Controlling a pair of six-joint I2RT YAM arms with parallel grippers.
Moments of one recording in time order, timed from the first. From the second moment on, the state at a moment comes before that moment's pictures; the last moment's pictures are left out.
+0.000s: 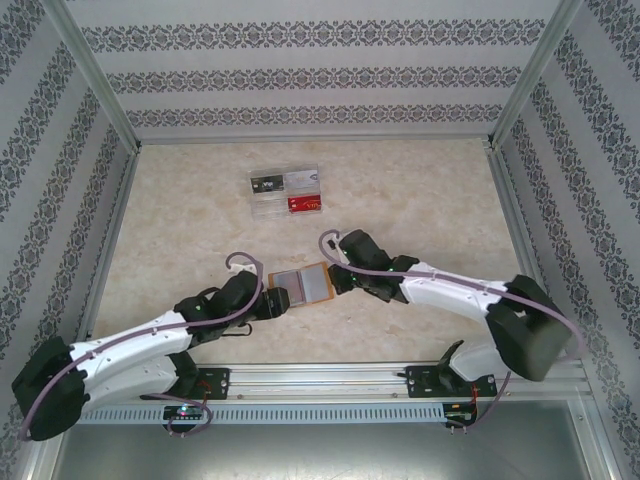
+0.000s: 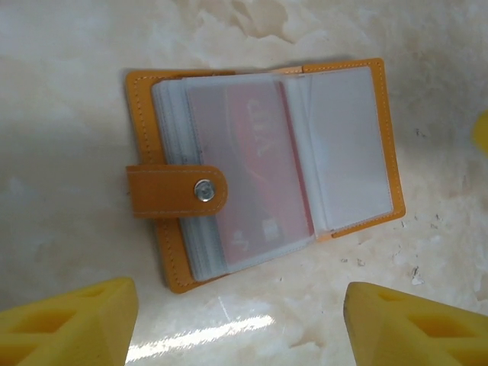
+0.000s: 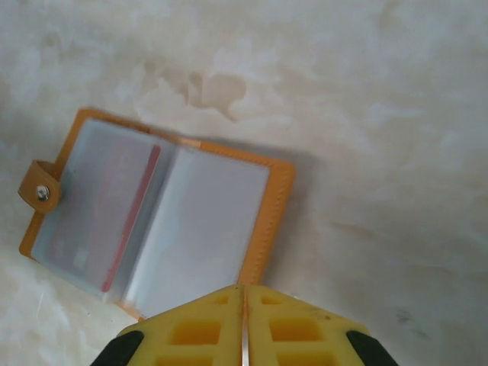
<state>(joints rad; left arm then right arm) -0.83 0.97 0.41 -0.27 -0.10 -0.93 0.79 1.44 0.74 -0.19 -0.07 0.39</state>
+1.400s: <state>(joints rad) -0.84 1.35 0.53 -0.10 -0.10 -0.95 0.73 1.65 0.75 -0.11 -0.23 0.50</state>
